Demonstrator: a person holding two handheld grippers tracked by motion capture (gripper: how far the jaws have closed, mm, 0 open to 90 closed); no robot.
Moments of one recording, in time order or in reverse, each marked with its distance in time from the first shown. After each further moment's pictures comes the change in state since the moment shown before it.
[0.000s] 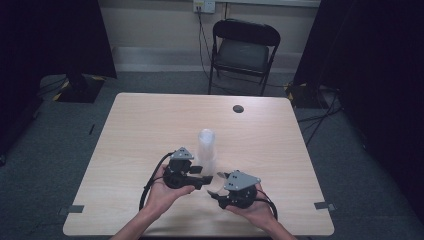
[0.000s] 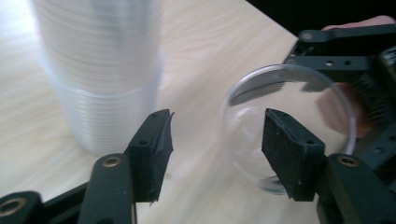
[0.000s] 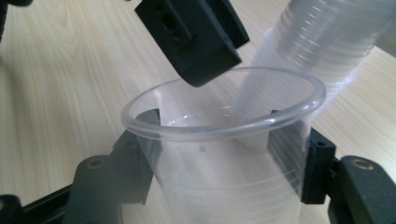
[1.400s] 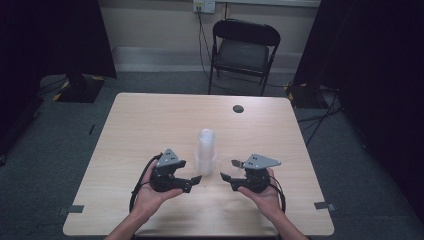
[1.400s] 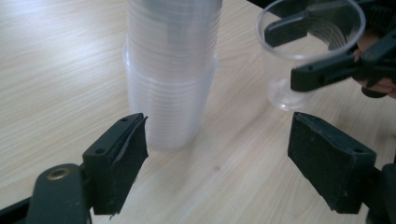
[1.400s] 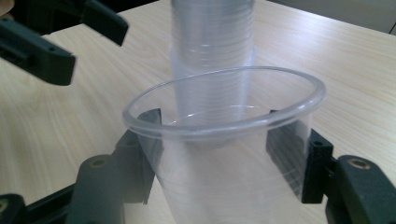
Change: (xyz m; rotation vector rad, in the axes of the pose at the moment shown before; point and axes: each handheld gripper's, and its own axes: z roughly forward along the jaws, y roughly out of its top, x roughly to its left) left arm 0.018 -0.024 -0.021 -0.100 0.101 0.063; right arm -0.051 -0.010 -0.013 -0.061 -0.049 0.272
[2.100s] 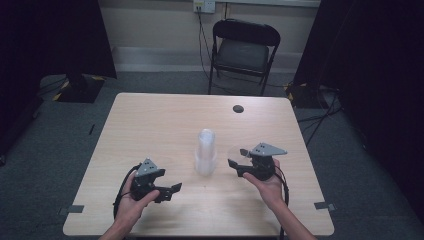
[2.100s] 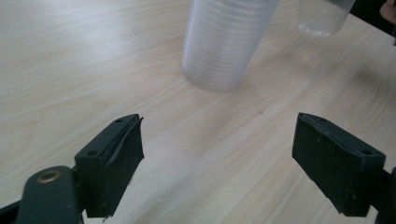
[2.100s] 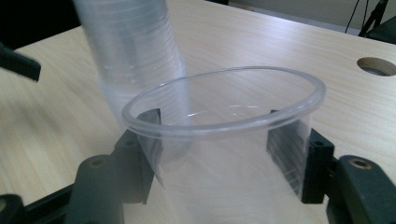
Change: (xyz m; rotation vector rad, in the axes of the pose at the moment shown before) left arm 0.026 -0.048 -0.026 0.031 0.078 -0.078; right arm -0.034 0.008 0.004 -0.012 -0.098 0.075
